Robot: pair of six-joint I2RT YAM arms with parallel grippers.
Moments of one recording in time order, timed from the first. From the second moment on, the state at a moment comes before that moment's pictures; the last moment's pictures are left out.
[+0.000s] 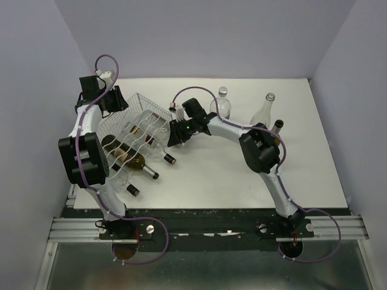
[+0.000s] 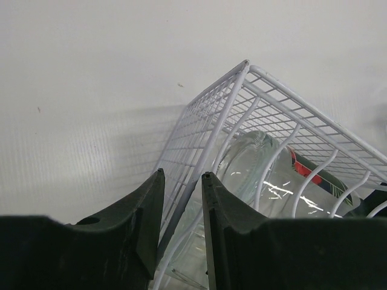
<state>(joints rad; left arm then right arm) 0.24 1.83 1.47 -0.33 0.51 0.01 0.71 2.37 1.85 -0.26 -0.62 0.24</state>
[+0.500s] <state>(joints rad) 0.23 1.83 1.46 -0.32 0.47 -0.02 0.73 2.28 1.76 -0.15 -0.46 0.23</state>
